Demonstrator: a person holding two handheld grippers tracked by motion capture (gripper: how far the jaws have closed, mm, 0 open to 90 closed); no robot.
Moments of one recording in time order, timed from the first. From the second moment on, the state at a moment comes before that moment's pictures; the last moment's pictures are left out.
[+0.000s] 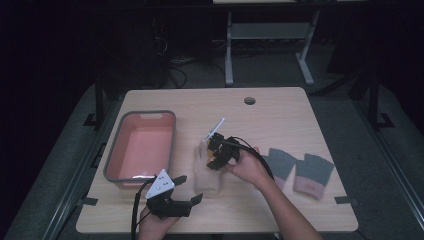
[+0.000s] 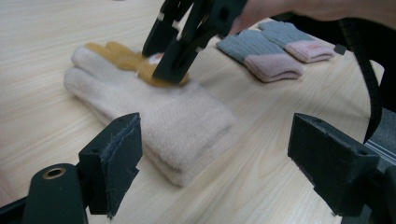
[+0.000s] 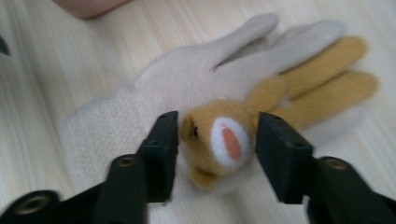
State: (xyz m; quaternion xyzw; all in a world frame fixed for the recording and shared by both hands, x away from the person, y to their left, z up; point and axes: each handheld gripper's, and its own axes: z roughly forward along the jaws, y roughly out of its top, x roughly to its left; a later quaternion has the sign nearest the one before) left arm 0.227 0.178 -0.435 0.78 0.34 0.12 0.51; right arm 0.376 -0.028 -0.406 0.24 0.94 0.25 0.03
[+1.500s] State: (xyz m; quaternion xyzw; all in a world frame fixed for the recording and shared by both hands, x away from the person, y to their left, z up) left arm 0.225 0.160 -0.442 0.79 0.36 0.10 0.49; right arm 0.359 -0.045 -0.400 0.25 0.92 0.29 0.04
